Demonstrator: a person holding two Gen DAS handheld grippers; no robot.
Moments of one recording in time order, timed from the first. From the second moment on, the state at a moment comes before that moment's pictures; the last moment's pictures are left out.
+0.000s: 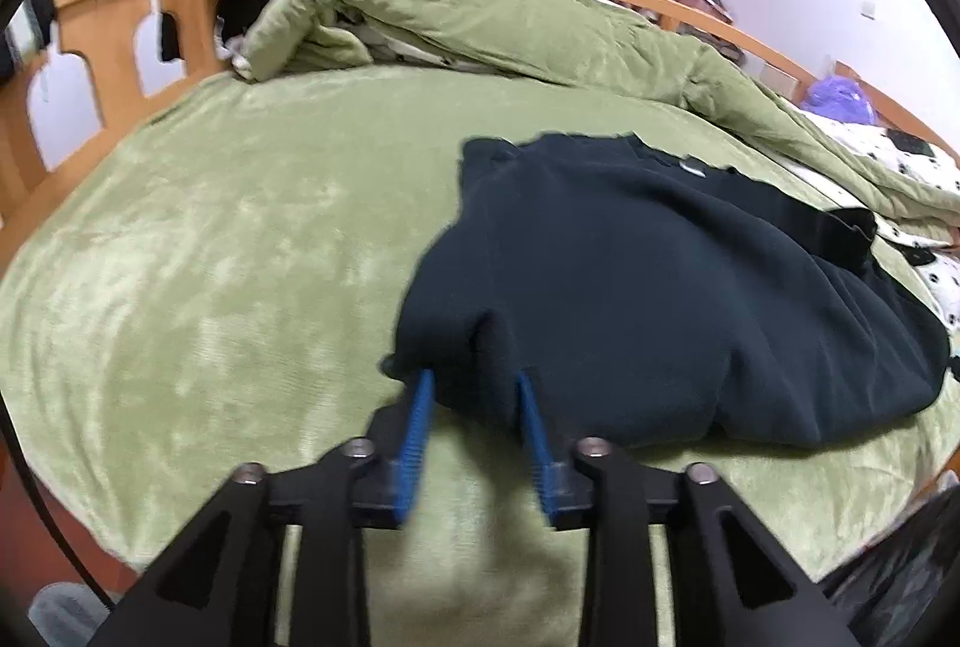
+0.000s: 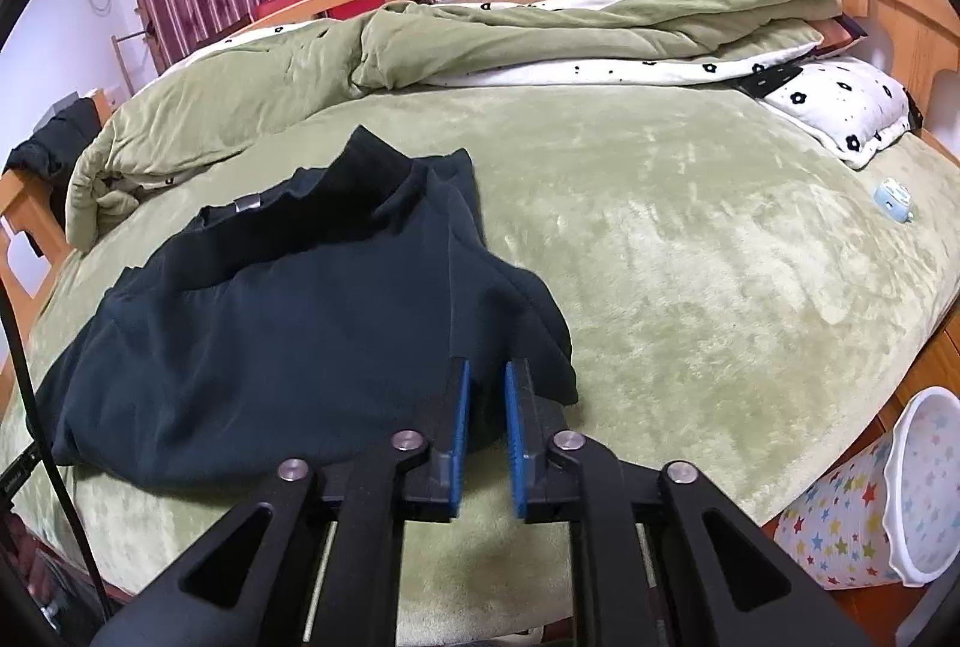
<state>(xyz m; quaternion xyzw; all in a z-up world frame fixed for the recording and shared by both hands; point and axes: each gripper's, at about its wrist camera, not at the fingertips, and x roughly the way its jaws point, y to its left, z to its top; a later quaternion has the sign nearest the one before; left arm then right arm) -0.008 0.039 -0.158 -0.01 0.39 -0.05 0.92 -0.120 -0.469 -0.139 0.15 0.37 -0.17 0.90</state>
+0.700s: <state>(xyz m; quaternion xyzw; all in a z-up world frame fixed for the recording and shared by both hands) 0.056 0.019 -0.087 -0.01 0.36 -0.05 0.93 -0.051 -0.446 -0.077 0.14 0.33 -0.11 0.93</state>
